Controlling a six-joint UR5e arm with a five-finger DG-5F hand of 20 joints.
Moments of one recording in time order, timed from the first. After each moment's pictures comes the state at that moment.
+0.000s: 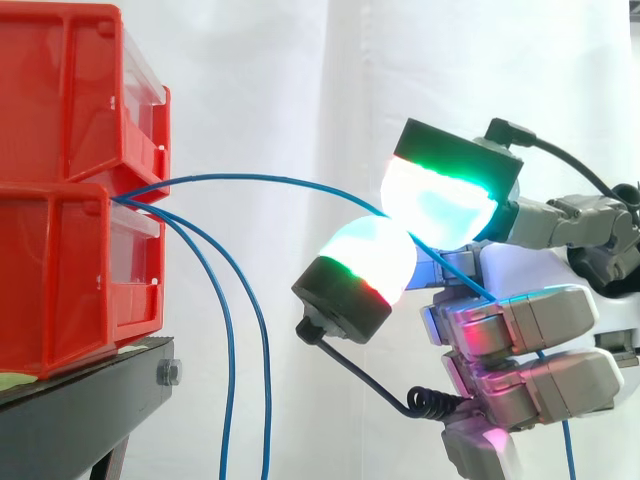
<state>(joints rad) 0.11 -2.28 -1.22 -2.90 -1.56 0.02</state>
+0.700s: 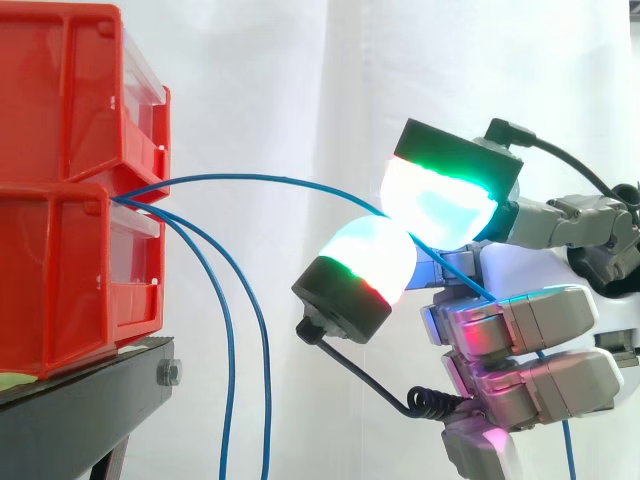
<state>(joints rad) 0.11 -2.28 -1.22 -2.90 -1.56 0.02</state>
